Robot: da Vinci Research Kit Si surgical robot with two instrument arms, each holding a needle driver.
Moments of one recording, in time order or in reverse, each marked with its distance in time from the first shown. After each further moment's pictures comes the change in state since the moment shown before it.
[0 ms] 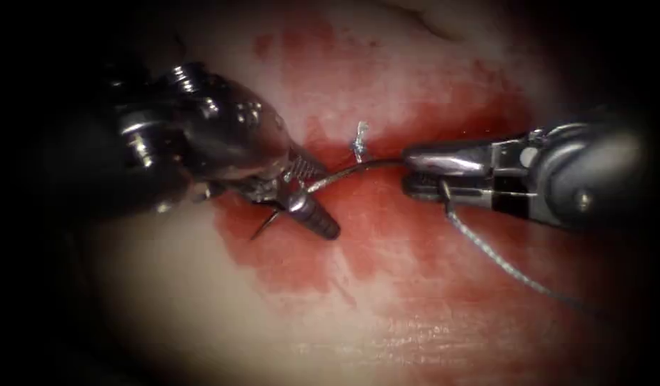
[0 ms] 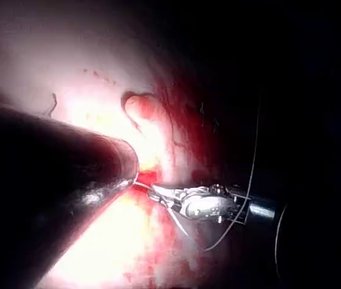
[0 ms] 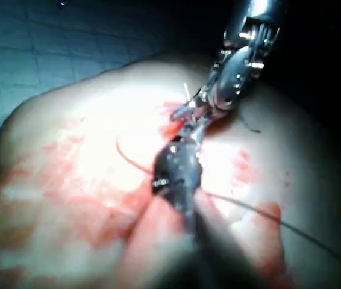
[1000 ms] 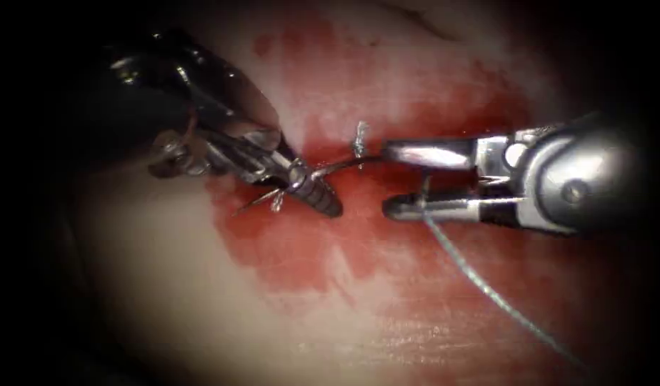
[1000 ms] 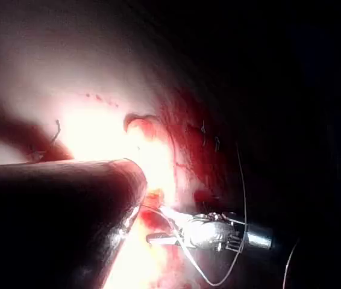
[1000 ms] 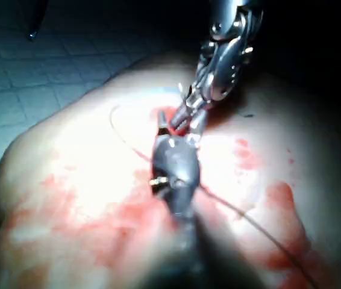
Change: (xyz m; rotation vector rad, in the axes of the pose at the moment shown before) right arm 0.000 0.001 0.002 -0.032 -0.005 0.282; left arm 0.001 0.000 -0.001 -0.070 0.118 -0.276
